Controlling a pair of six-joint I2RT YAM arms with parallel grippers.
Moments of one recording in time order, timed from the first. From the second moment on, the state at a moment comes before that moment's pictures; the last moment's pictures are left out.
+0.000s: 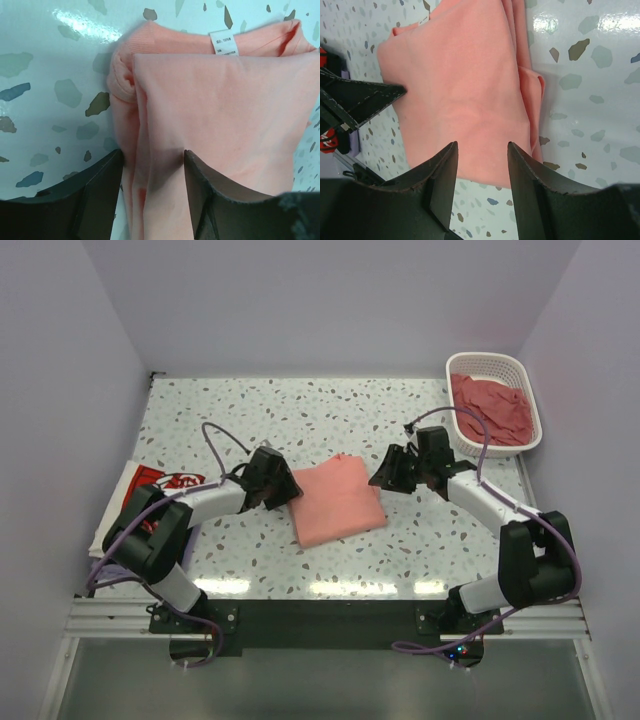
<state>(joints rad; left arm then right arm) -0.52 1.62 0.79 -0.07 -0.03 -0.92 0.27 1.44 0.86 -0.25 -0.37 0.55</state>
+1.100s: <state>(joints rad) -0.39 1.86 1.41 -0.97 -0.27 -1.25 0.27 1.38 0.86 -0.30 -0.37 0.55</state>
